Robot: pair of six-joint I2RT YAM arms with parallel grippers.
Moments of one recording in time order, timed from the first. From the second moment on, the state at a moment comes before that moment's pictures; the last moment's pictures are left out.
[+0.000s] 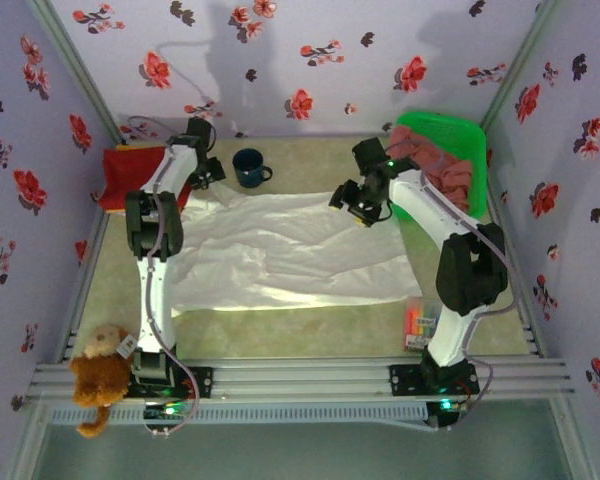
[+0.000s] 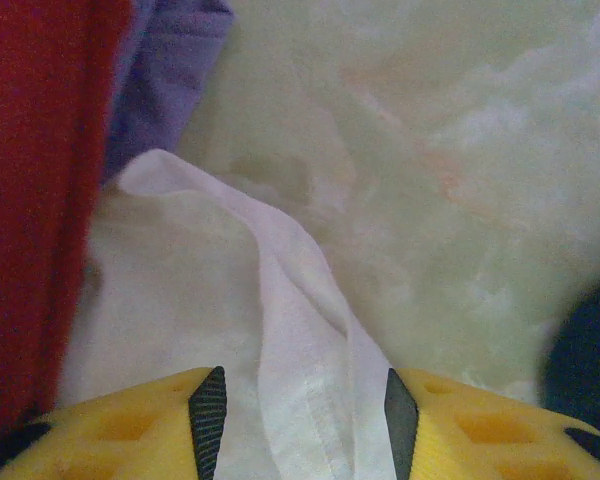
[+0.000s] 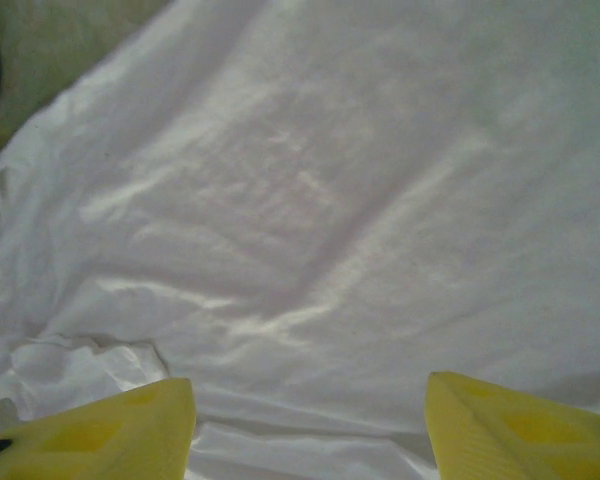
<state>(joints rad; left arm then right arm) -0.13 2.47 2.20 -0.91 -0.05 -0.47 0.40 1.82 1.56 -0.93 -0.25 0.82</state>
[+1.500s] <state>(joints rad) -0.09 2.16 1.81 -0.79 0.29 -0.54 0.32 2.49 2.34 -1.06 0.08 0.61</state>
